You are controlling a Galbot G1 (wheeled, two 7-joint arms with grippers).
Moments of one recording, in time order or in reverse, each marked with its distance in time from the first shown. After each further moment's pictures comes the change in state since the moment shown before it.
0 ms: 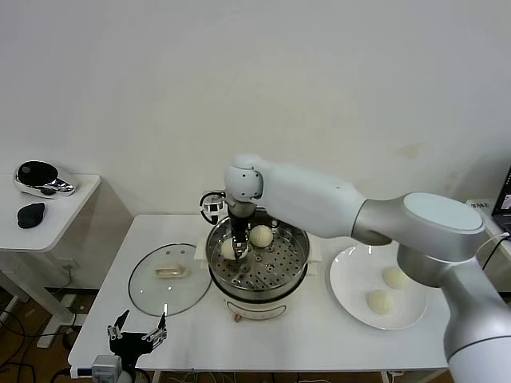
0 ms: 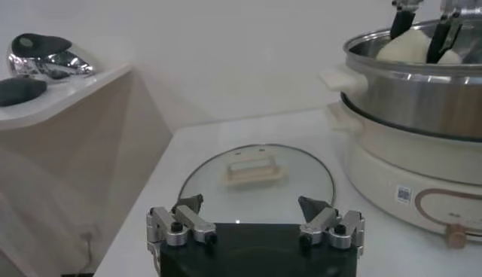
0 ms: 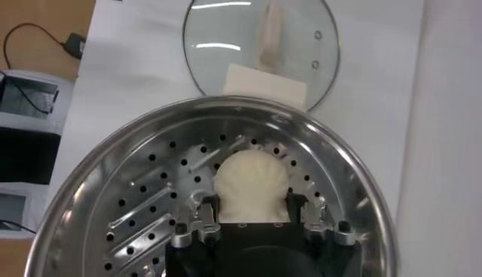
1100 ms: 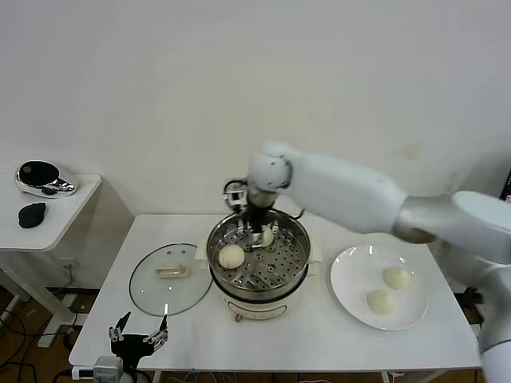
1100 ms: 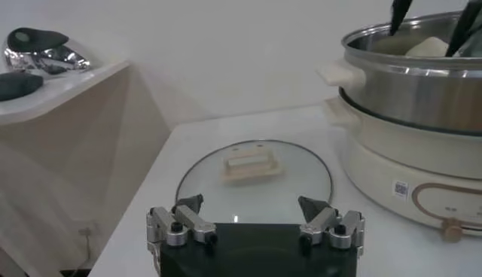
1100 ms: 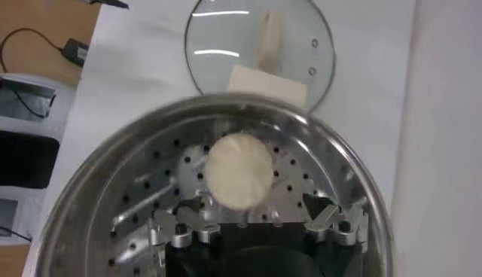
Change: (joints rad) left arm 0.012 0.003 0.003 -0.005 0.006 0.008 0.006; right arm 0.087 -0.341 0.085 0.291 0.010 0.054 -0.052
